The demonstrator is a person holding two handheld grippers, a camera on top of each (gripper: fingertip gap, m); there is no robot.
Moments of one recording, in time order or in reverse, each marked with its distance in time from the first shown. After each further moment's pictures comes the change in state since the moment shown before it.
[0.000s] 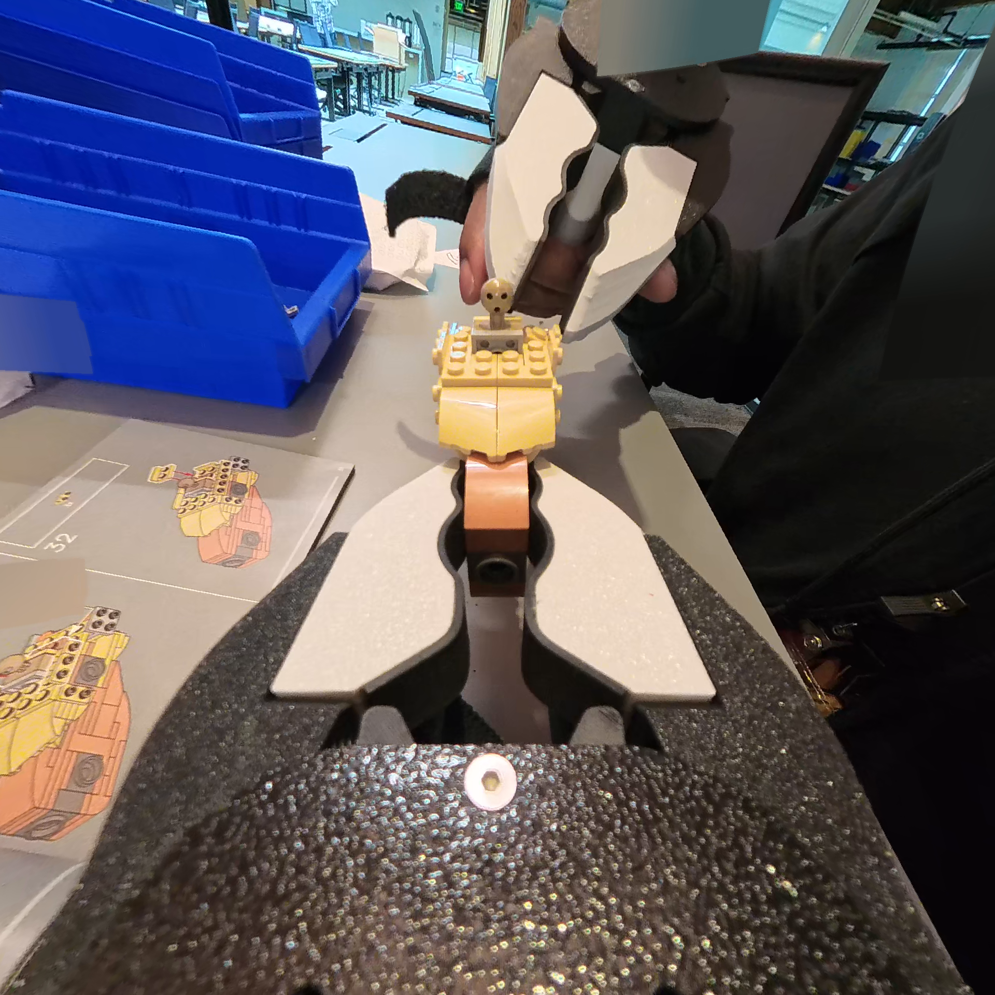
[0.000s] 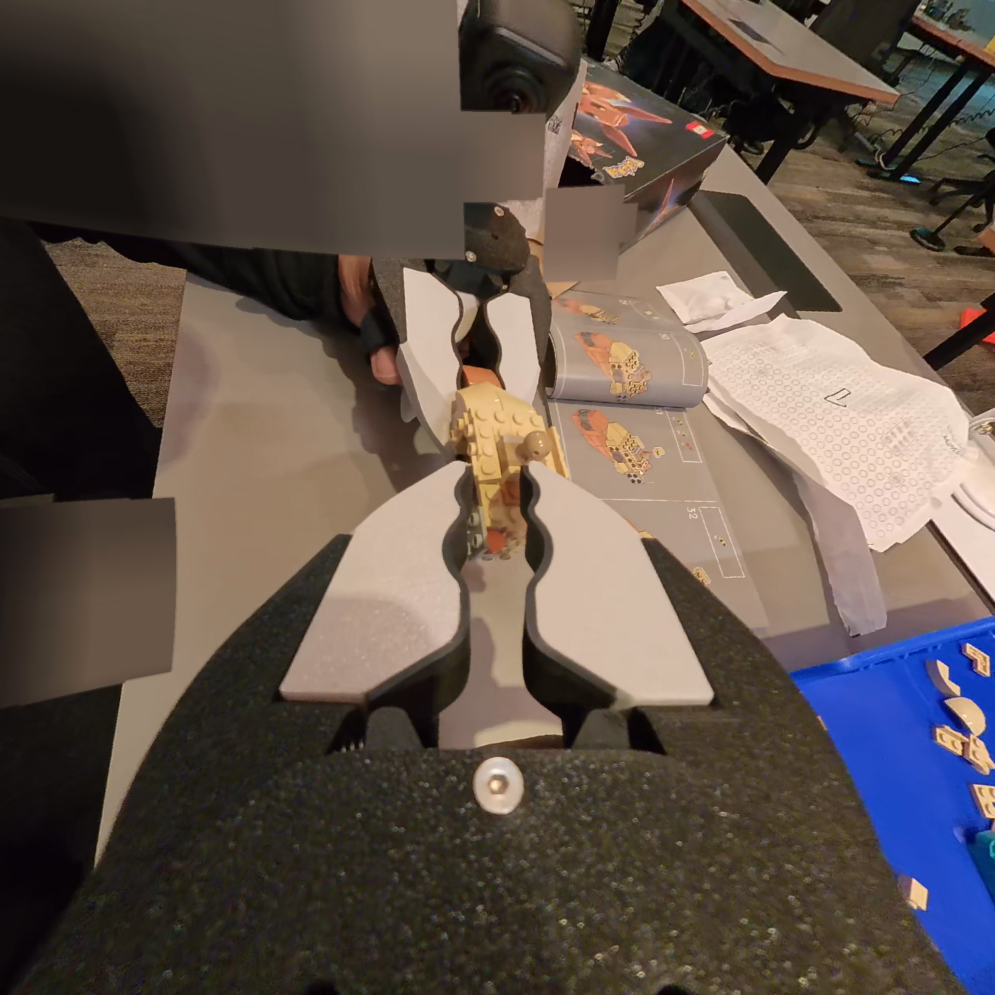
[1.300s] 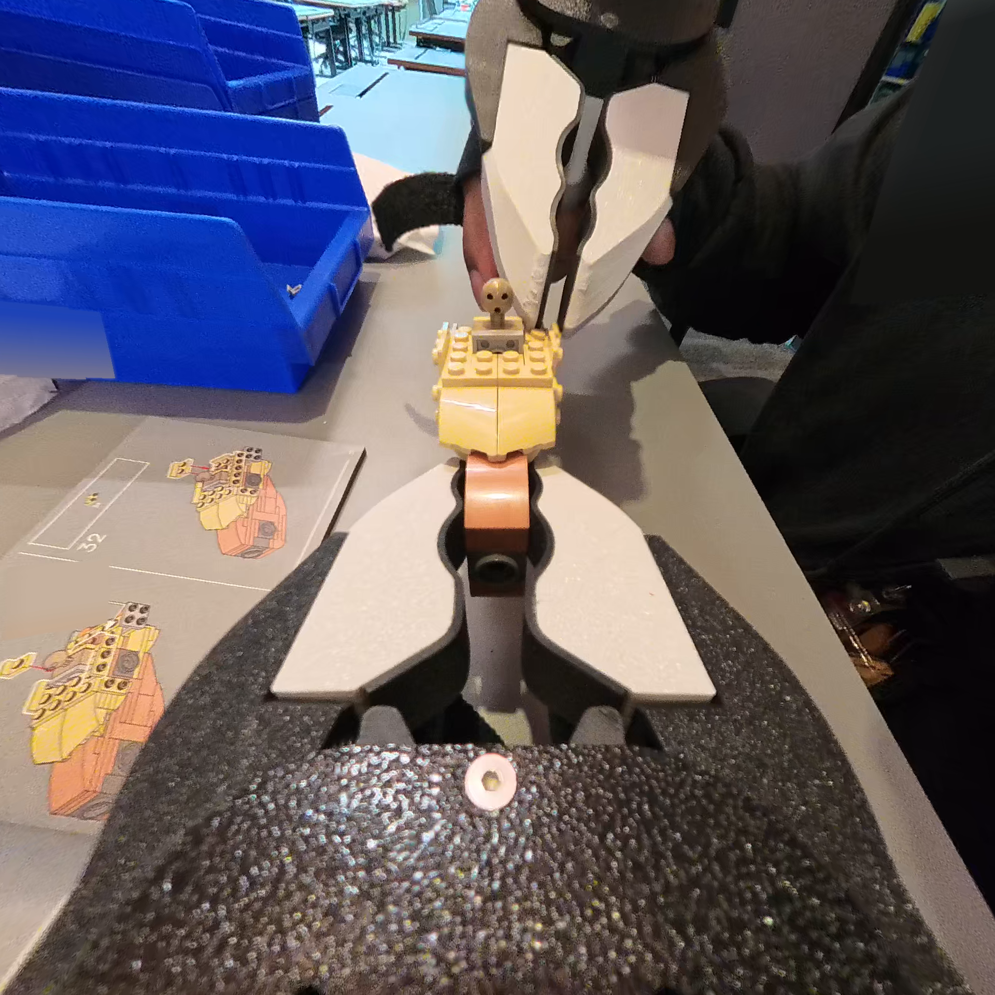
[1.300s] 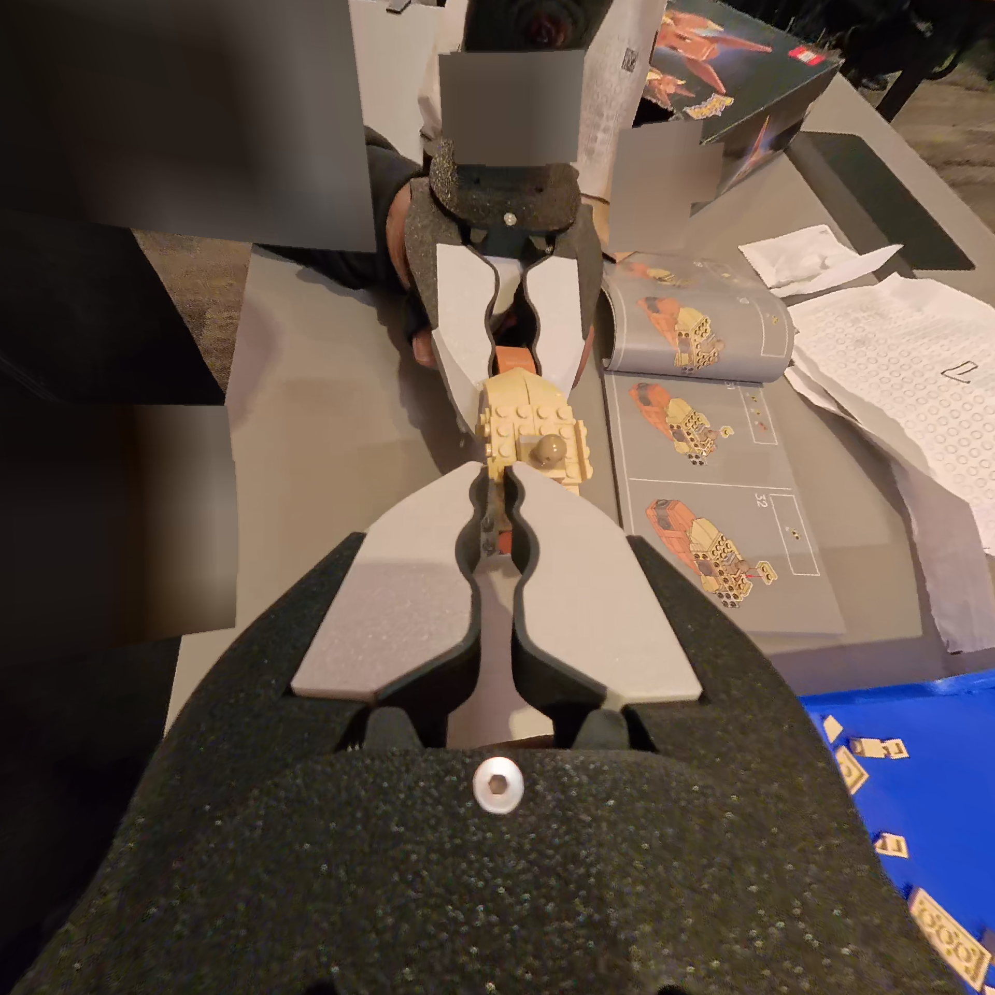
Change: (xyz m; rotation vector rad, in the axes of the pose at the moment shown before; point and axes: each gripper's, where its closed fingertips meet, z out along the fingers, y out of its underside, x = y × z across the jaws) left arm -0.001 0.010 0.002 -0.081 -0.036 0.092; right arm -0.012 0.014 0.003 -0.049 -0.139 0.038
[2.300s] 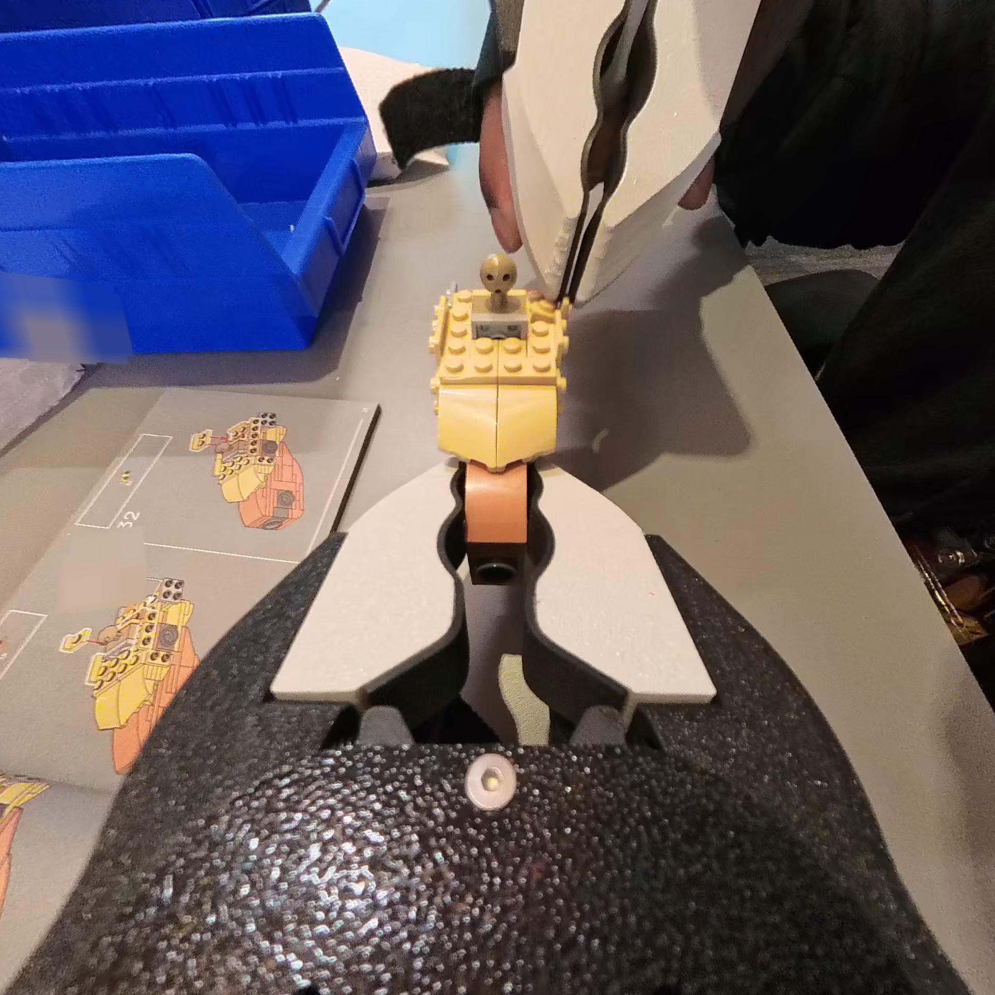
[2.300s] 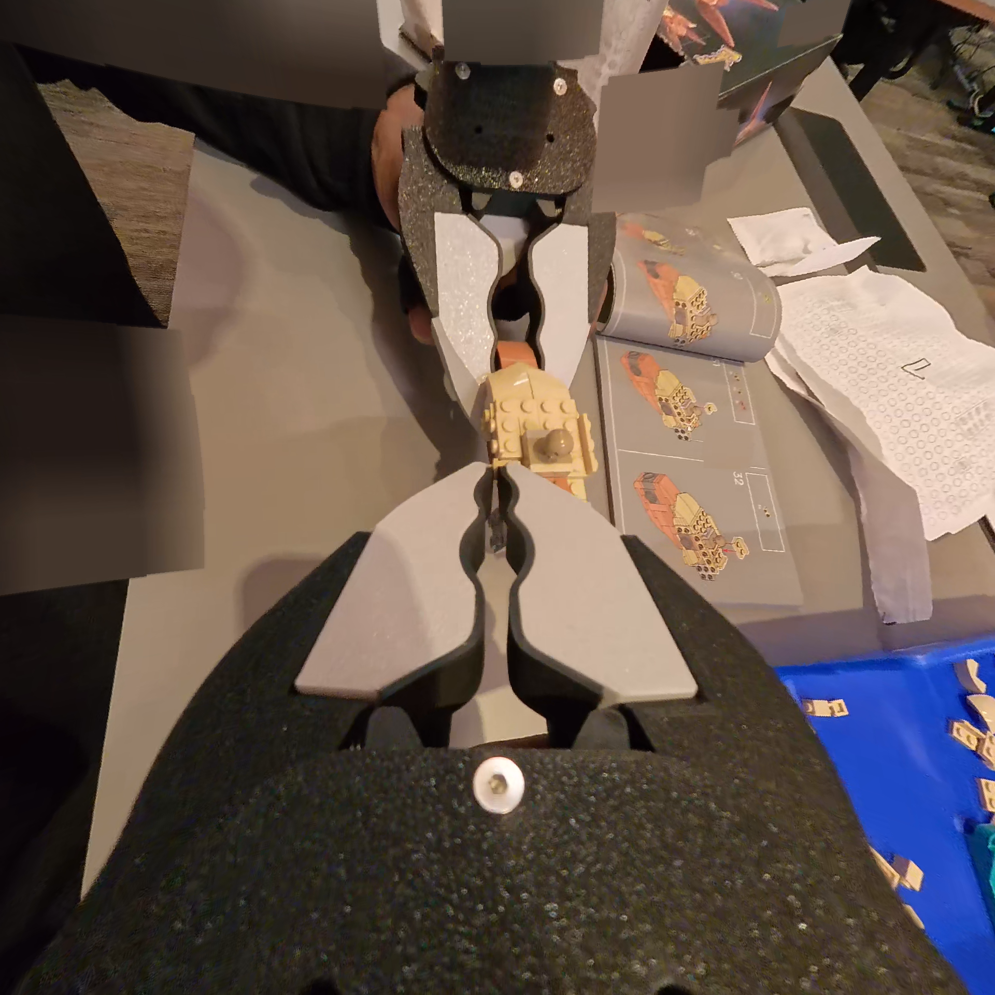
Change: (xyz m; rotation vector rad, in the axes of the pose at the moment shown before) left arm -0.004 0.022 0.008 -0.157 -0.075 0.119; right arm -0.006 0.018 0.005 -0.089 0.083 -0.115
